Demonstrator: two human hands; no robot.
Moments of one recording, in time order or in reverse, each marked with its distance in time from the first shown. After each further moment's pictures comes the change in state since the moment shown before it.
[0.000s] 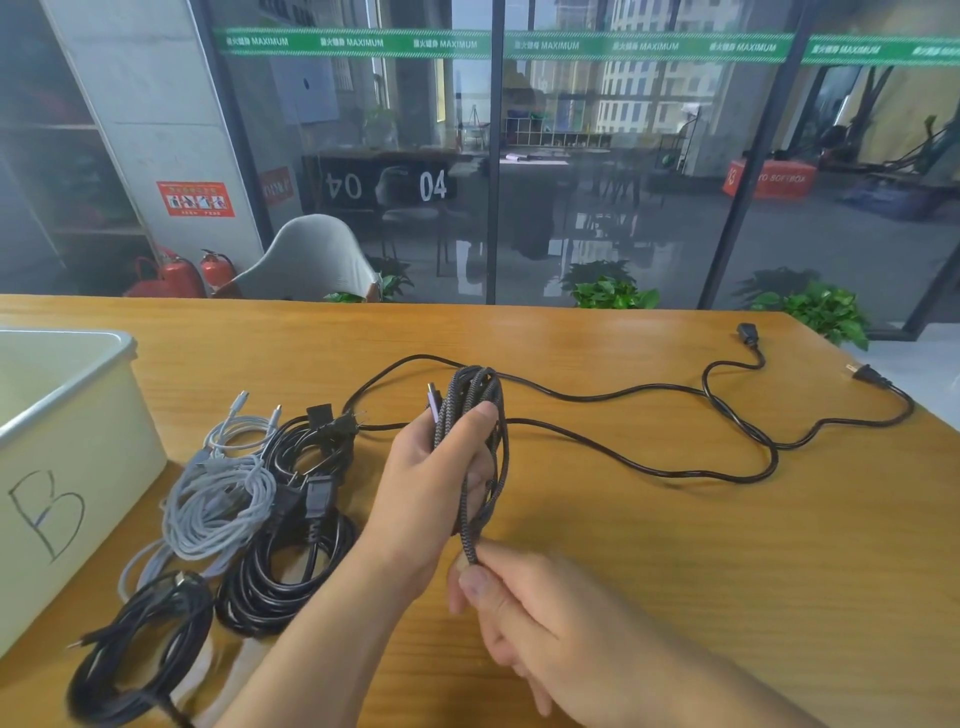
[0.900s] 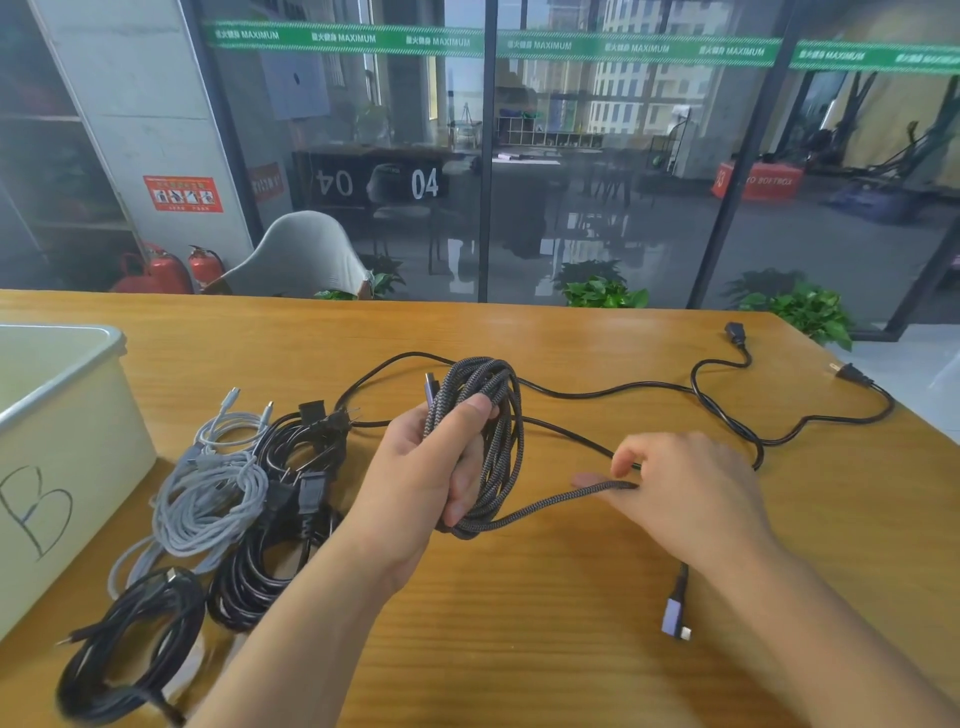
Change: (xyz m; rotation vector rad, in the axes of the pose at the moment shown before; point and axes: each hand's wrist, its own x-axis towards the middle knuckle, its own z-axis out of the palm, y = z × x) left_hand -0.001 0.003 -0.008 -0.055 -0.128 0.024; right_hand 0.001 0.049 -0.086 -0.887 0.547 0.500
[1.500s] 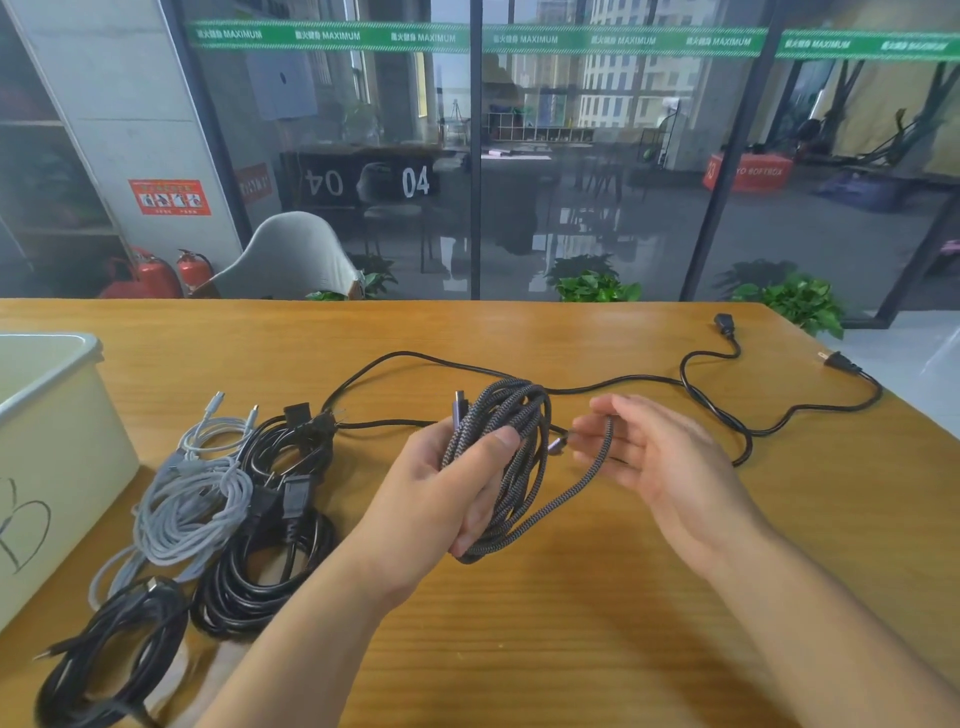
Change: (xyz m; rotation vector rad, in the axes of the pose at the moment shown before) left_hand -0.006 -0.004 0.013 0.142 -0.175 0.008; right_hand -0.001 -0.007 -0.004 1.670 -0.123 0.286
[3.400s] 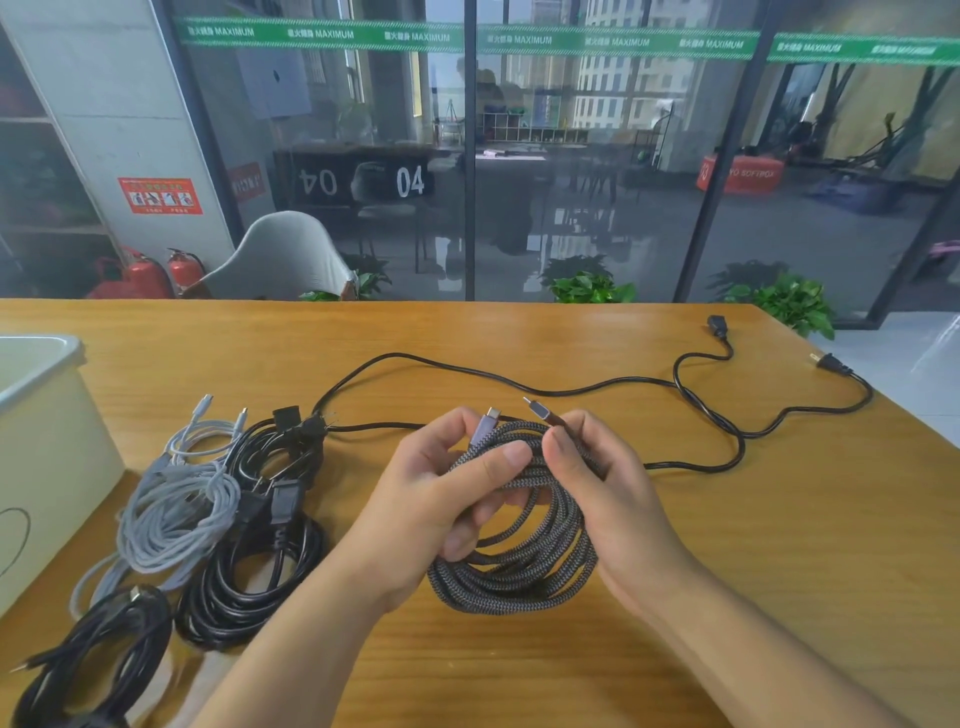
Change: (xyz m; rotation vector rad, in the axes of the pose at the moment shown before) left_hand 0.006 -0.006 -0.003 -0.188 -0.075 -0.076; right_hand -0.015 0.029 0.032 0.010 -0.257 -0.275
